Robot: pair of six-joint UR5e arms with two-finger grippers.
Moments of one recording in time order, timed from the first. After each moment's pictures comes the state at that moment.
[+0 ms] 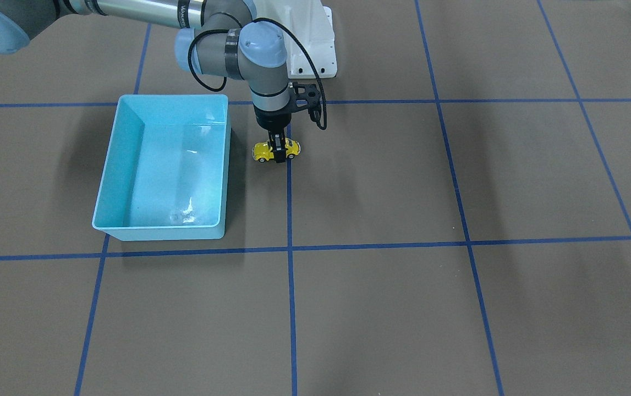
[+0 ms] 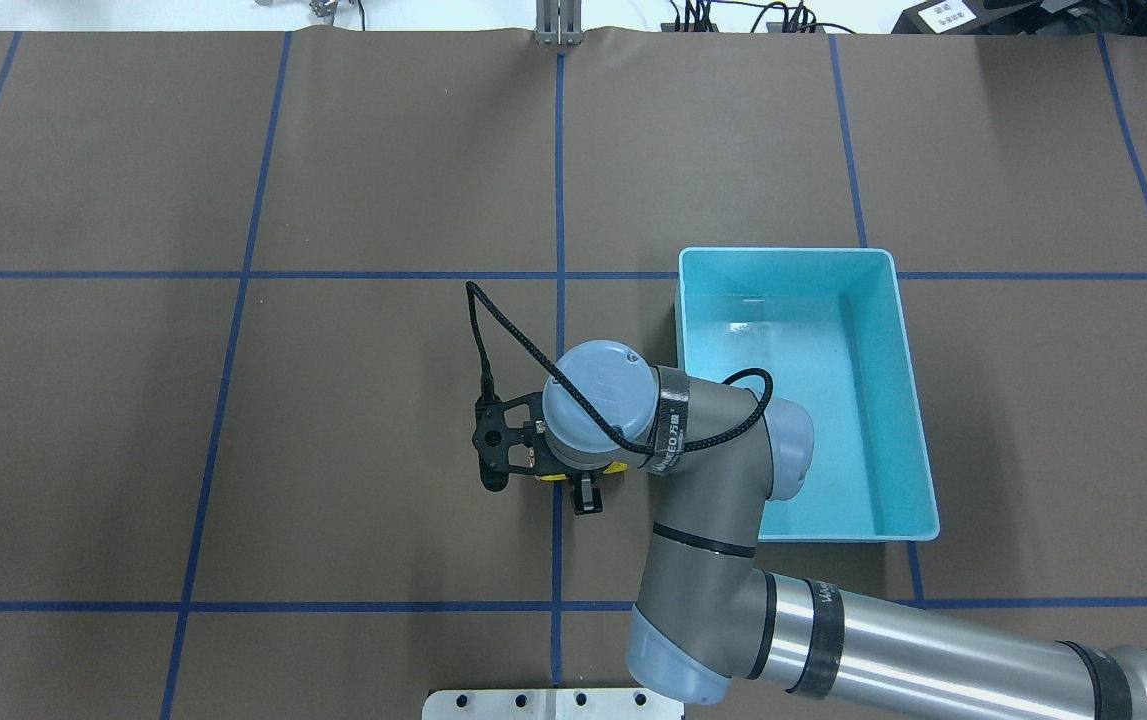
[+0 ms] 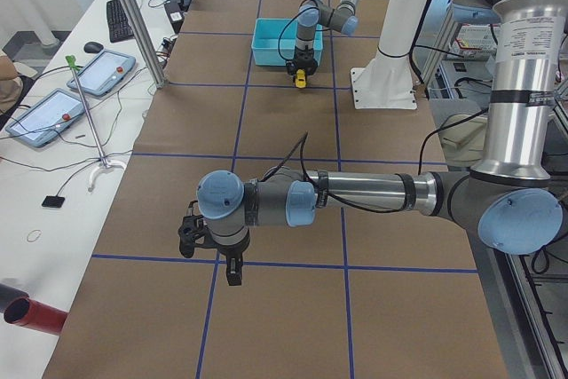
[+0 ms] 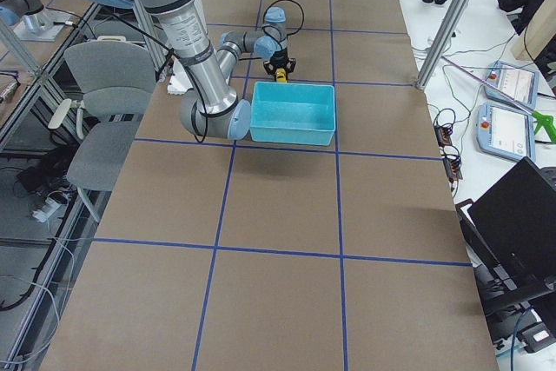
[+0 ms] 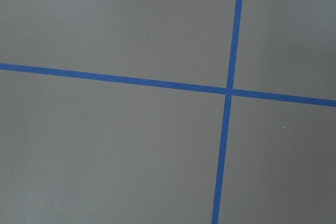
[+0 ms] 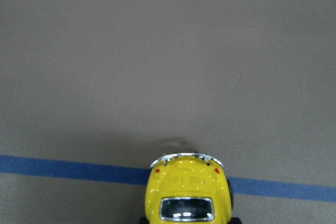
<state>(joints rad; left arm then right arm) -1.65 -1.60 -1.57 -1.52 -2.35 -0.04 0.36 -0.84 1.62 -1.54 1.75 -0.35</state>
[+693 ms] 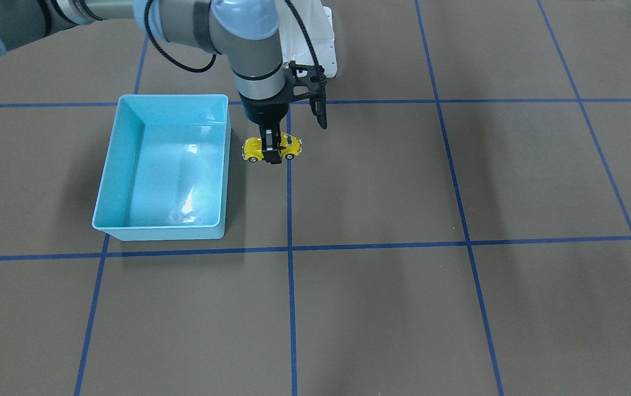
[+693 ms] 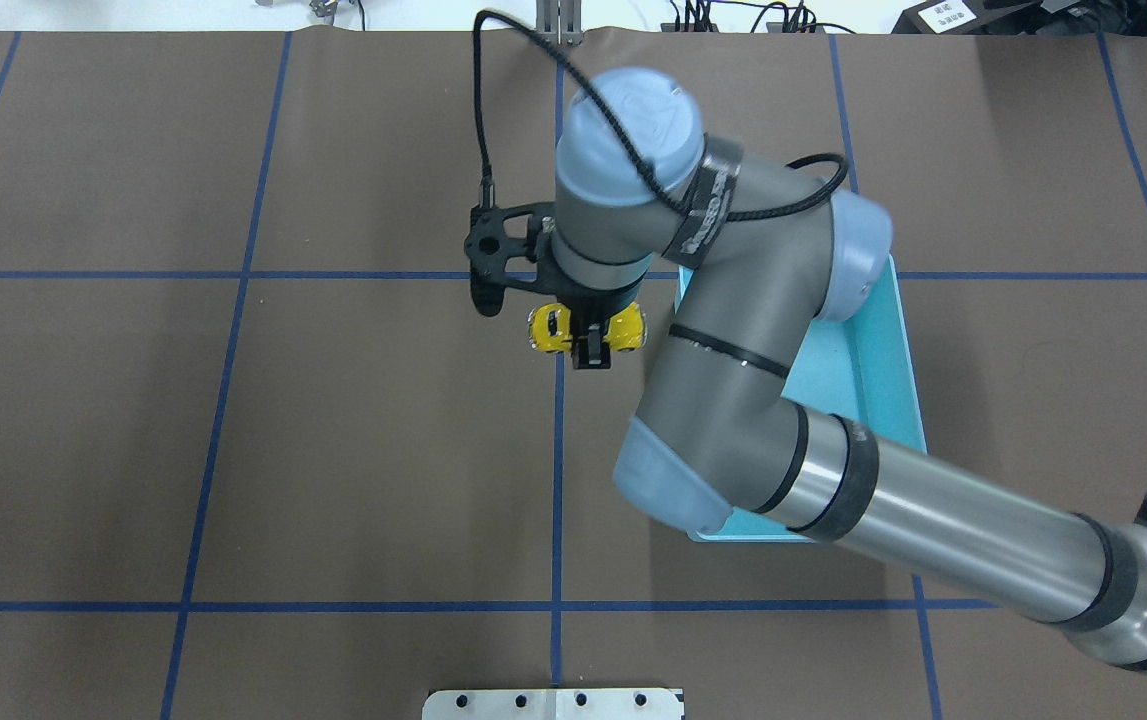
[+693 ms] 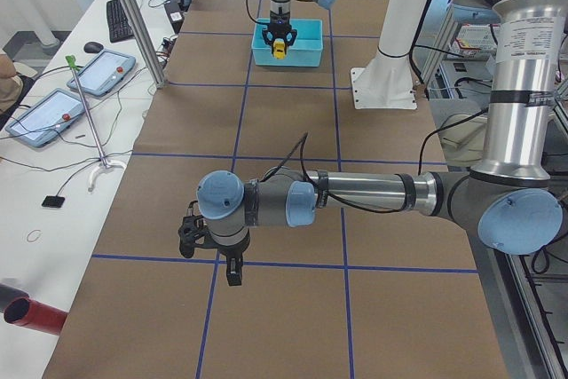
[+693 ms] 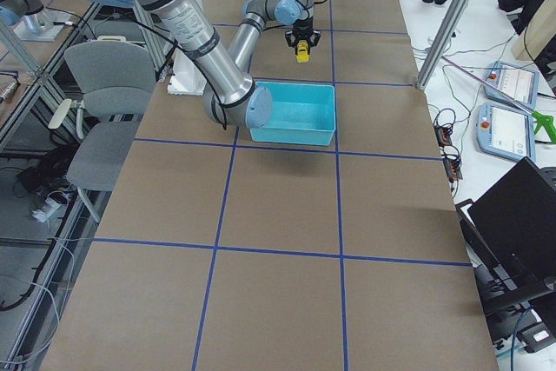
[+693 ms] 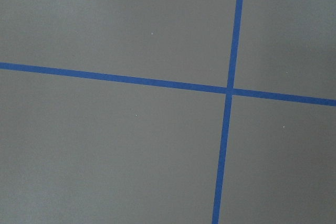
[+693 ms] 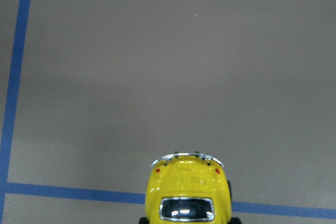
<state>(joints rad) -1.65 -1.60 -1.57 -1.52 -2.35 -0.04 0.64 -0.75 1.70 -1.75 1.99 -0.48</state>
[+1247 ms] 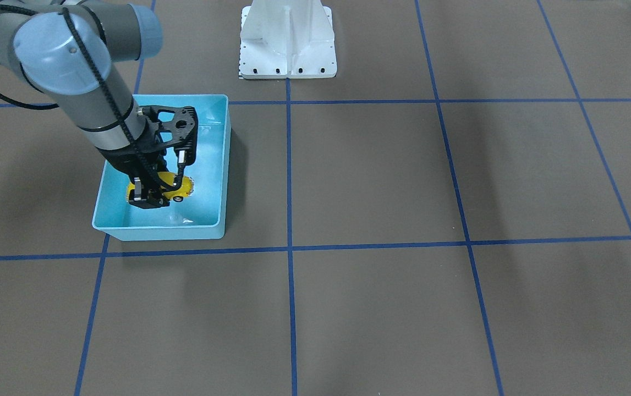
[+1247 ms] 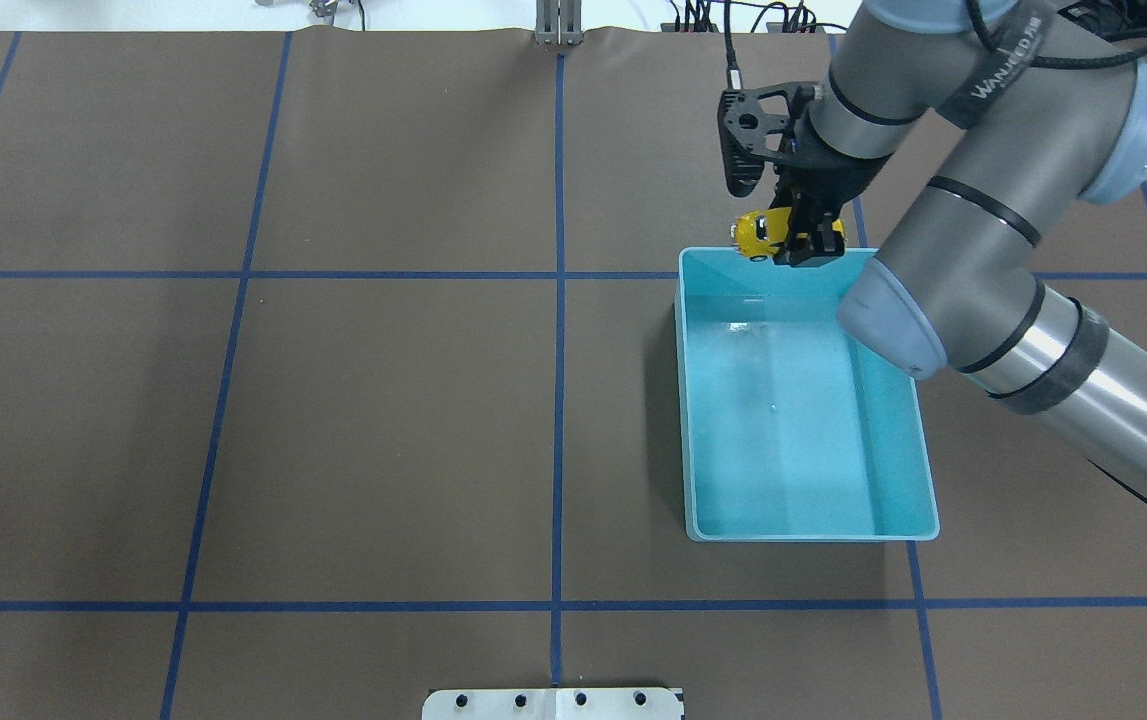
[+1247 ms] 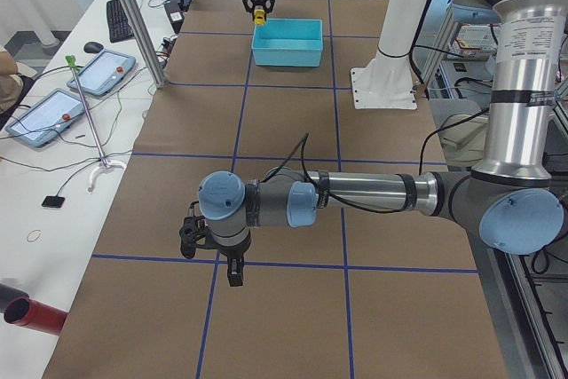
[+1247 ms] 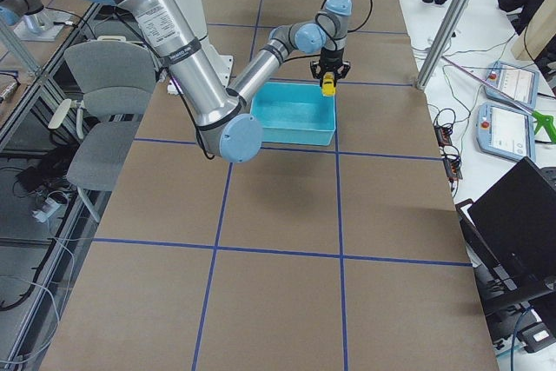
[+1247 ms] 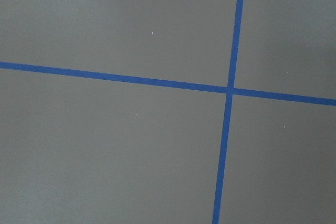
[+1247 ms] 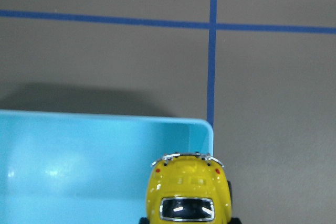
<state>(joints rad) -1.65 -1.59 -1.58 -1.52 -2.35 -0.04 0.86 -1.01 1.78 -1.74 2.14 -0.71</state>
